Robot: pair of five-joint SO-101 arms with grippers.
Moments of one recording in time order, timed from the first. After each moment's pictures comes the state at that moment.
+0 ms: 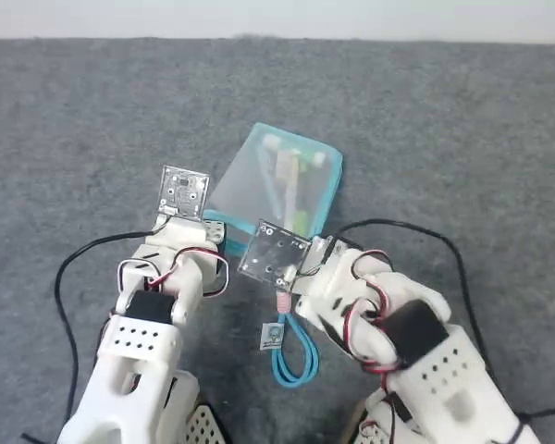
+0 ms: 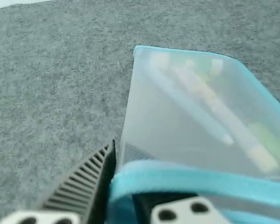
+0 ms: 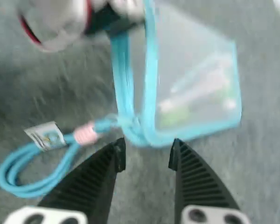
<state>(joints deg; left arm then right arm) 2.7 -53.6 77.8 25.9 2.0 -39.0 -59.0 49.1 68.4 33.5</state>
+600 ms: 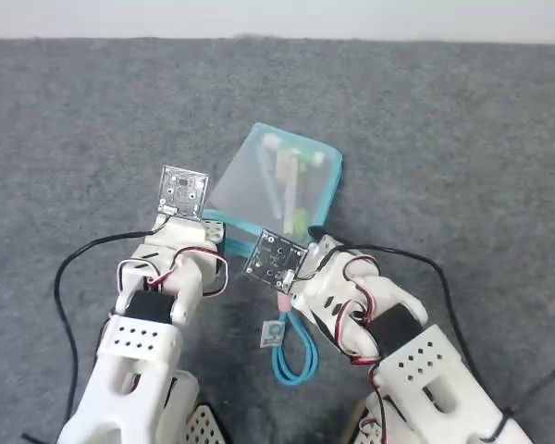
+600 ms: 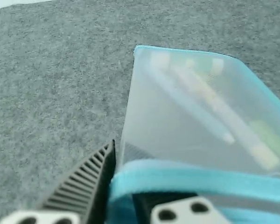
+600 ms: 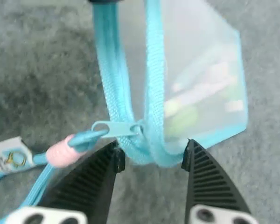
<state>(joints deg) 2.5 -53.6 77.8 25.9 2.0 -37.5 -59.0 67.3 43.0 34.4</state>
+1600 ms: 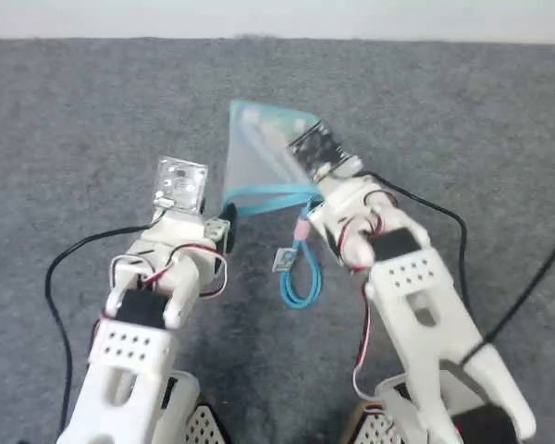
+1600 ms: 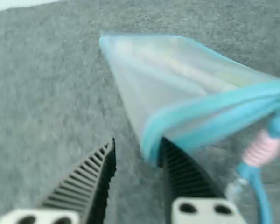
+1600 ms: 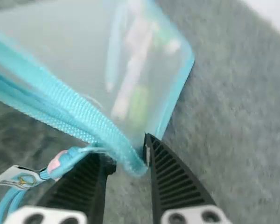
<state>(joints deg) 4.0 -60.4 70.7 41.8 2.5 -20.7 -27.6 46.0 34.5 19.6</state>
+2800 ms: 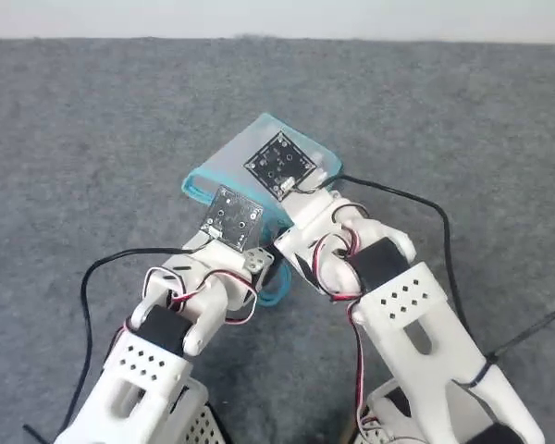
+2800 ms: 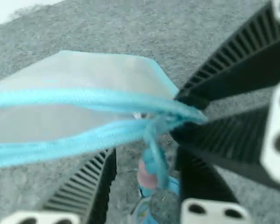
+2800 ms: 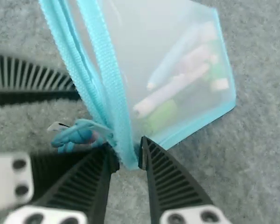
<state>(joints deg) 17.8 -63.9 75.9 38.5 -0.9 -34.9 -36.2 38.2 57.1 14.2</state>
